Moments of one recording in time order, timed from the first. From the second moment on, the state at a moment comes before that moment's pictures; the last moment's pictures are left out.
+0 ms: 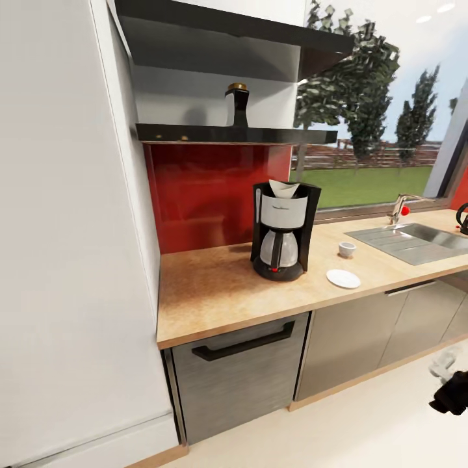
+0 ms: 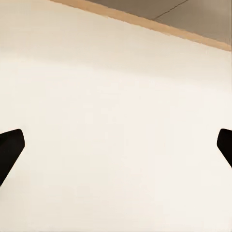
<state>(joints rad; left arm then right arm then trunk) 0.00 -0.06 0.10 -0.23 0.01 -0.01 0.00 -0.92 -0.59 0.31 0.05 0.42 0.06 0.48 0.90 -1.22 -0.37</state>
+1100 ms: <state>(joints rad) 0.00 -0.07 0.09 -0.23 0.01 -0.01 0.00 -0.38 0.03 0.30 0.05 0.30 -0.31 -0.11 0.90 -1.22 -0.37</state>
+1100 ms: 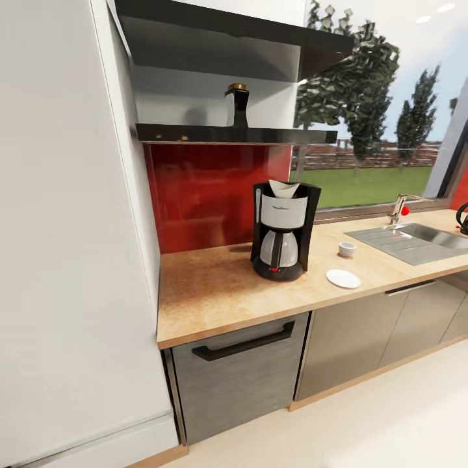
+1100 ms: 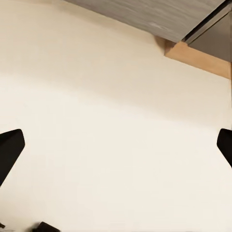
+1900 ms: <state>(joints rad) 0.00 -0.07 0.10 -0.23 0.01 -0.01 0.00 -0.37 -0.01 0.31 0.04 0.16 -0.32 -0.15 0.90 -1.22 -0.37</state>
